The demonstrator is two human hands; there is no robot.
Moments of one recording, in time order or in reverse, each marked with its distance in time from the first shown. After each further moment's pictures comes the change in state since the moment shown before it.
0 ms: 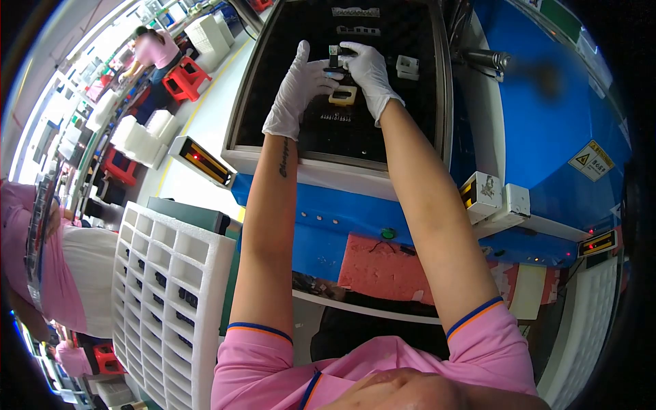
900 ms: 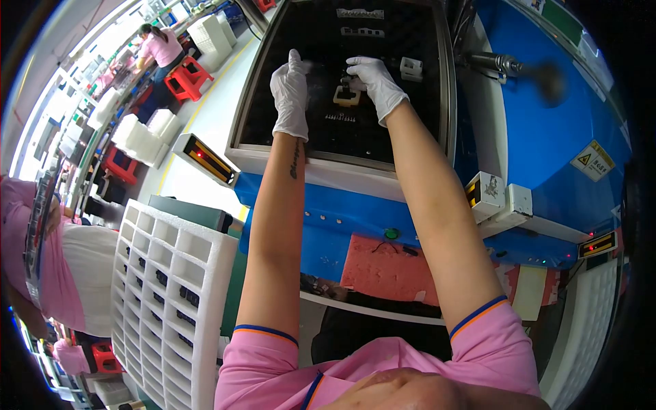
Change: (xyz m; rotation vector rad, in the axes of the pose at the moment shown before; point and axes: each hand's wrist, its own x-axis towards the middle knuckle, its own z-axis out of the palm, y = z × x) left_hand 0.001 -0.007 -0.009 0.492 0.670 0.237; right_hand -0.002 0.002 -0.001 0.434 -0.222 0.450
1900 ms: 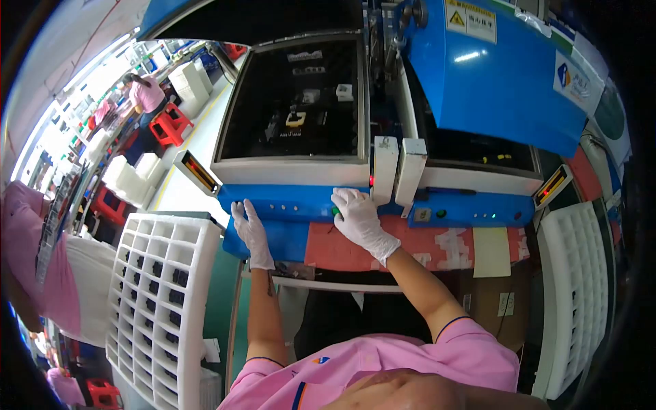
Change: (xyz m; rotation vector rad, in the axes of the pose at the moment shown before) left_hand -0.246 -0.053 -0.110 0.159 0.269 -0.125; right_hand -0.314 0.080 -0.072 -1.072 0.073 -0.842
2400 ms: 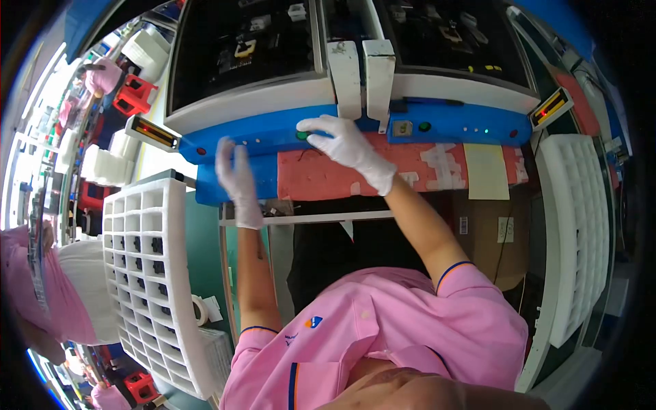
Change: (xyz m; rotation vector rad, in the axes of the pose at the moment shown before) left_hand -0.040 0.007 0.012 -0.092 -0.260 0.258; right_hand -0.016 0.015 -0.016 0.518 0.135 0.000
